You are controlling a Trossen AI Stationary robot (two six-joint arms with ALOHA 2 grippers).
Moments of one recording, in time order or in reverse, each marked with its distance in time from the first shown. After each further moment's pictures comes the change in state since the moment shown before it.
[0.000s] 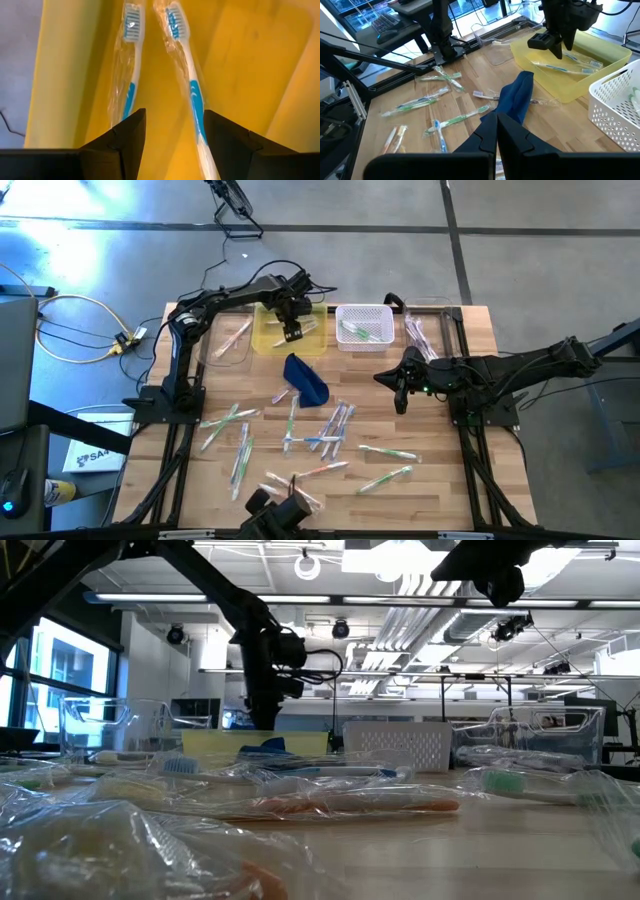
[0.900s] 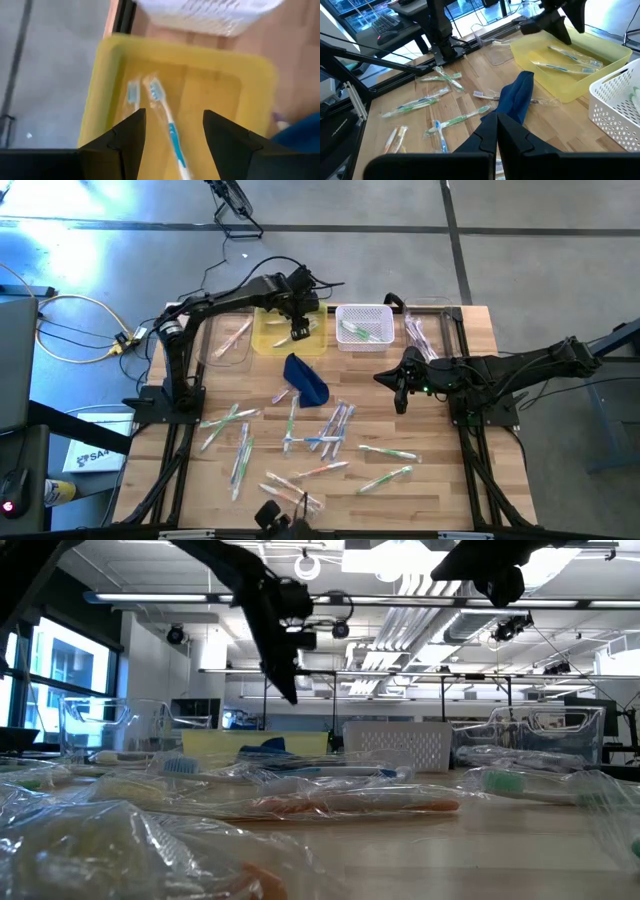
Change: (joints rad) left arm -0.109 -0.162 0.000 0.084 -0.012 0.002; right arm 0.000 0.000 0.000 0.001 0.000 0.007
